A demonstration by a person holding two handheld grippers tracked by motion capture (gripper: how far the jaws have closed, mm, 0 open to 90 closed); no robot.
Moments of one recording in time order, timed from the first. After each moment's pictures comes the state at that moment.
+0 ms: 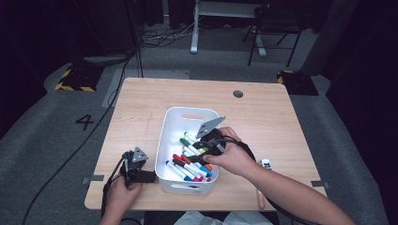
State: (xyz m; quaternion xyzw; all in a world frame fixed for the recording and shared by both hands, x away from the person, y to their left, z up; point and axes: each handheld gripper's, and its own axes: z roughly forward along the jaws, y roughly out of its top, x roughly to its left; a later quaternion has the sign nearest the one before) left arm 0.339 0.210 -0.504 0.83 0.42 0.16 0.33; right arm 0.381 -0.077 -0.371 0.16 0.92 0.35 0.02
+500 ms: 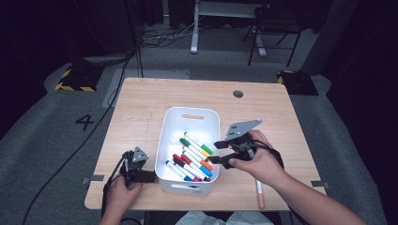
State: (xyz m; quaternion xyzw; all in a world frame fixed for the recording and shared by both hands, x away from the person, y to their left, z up) left arm 0.339 0.209 -0.504 0.83 0.42 0.15 0.33; right arm 0.351 -0.145 -0.341 0.19 0.90 0.39 0.06
